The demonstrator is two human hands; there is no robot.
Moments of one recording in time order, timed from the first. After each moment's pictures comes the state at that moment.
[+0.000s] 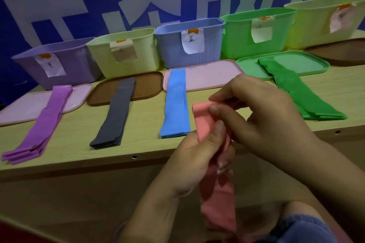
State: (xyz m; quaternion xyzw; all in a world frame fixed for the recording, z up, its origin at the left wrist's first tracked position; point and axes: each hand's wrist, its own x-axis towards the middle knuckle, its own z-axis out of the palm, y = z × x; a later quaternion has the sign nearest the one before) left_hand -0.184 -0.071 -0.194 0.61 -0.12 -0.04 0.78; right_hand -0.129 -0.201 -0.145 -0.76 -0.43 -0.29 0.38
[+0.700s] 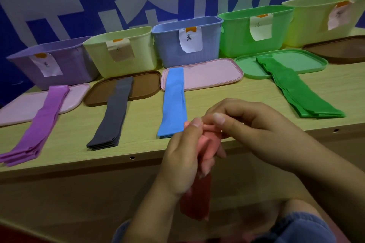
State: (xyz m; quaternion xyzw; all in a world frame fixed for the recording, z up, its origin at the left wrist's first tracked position) left_hand -0.186 -0.068 -0.195 0.70 -0.07 0.09 0.71; right_hand -0.131 -0.207 -0.156 -0.73 -0.40 0.04 0.55
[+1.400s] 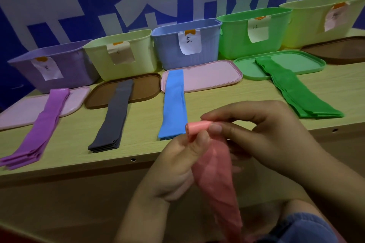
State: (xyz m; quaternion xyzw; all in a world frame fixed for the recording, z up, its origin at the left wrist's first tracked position) left_hand -0.192 -0.055 -0.190 0.53 -0.12 -0.05 0.83; right_hand -0.145 -0.209 -0.151 -0.72 -0.38 -0.06 0.57
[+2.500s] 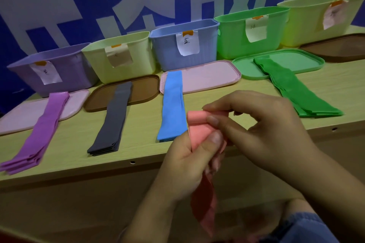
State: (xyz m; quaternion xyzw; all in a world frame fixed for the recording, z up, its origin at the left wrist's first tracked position) left_hand -0.193 -0.070 -0.184 0.72 -0.12 0.10 0.68; right_hand -0.139 -0.206 -0.152 -0.76 -0.41 -0.26 0.43
